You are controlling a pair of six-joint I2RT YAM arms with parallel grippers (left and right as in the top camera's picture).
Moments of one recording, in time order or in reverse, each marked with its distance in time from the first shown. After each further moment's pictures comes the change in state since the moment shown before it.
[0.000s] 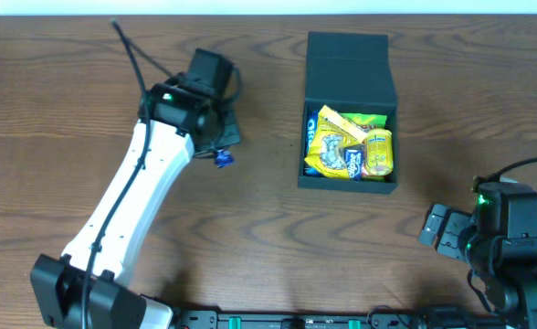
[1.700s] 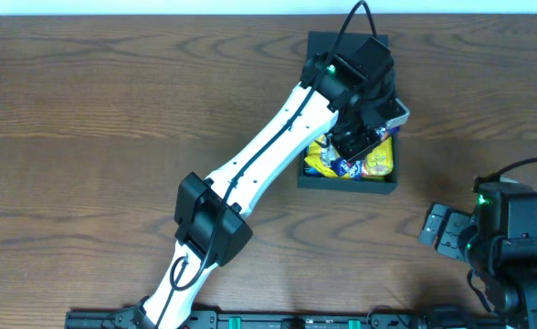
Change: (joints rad) left arm -0.386 0.650 0.810 -0.272 0.435 0.853; right arm 0.000 0.000 0.000 0.000 0.000 0.000
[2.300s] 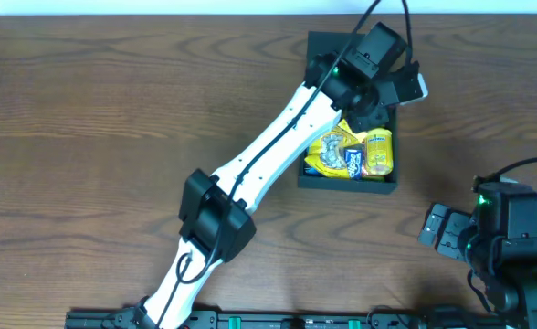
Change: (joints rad) left arm 0.002 0.055 0.002 0.382 -0.249 0.278; right arm 0.000 0.000 0.000 0.000 0.000 0.000
